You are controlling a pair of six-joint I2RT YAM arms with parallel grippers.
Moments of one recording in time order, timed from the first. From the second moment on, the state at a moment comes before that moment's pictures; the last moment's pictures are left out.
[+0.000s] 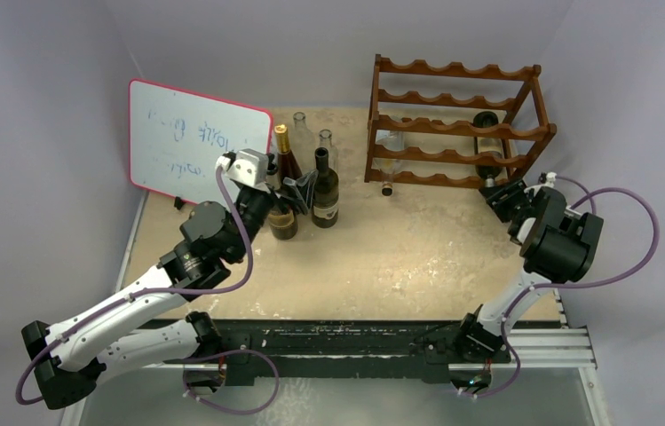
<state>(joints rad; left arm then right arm) -0.93 0.86 0.89 0.20 -0.47 -0.02 -0.56 1.87 0.73 0.62 -0.57 0.63</state>
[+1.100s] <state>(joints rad) -0.93 0.86 0.89 0.20 -0.44 -0.02 -0.58 1.53 0.46 0.61 -0.54 0.61</state>
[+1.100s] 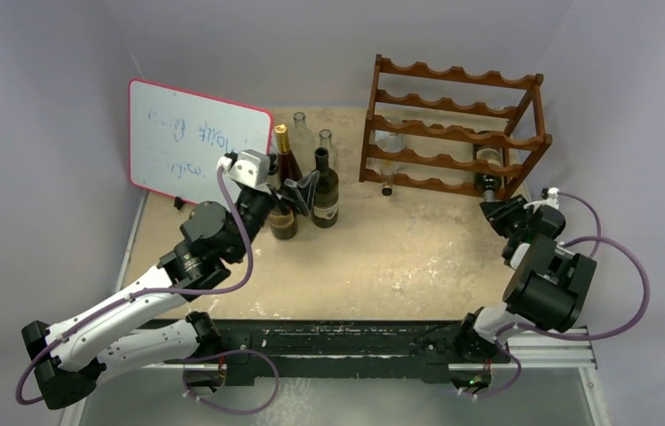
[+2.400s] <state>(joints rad) -0.93 0.90 0.89 0.20 -0.42 -0.02 -0.57 1.61 0.55 0.52 -0.56 0.57</state>
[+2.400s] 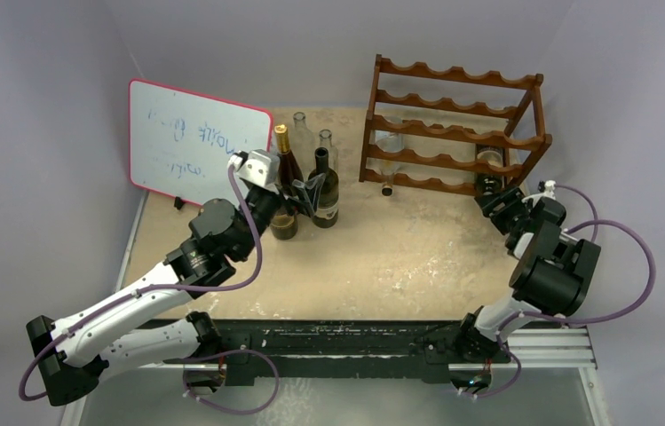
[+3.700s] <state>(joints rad) -0.93 0.90 0.89 0.20 -0.41 -0.02 -0.58 1.02 0.44 0.04 -0.43 0.55</state>
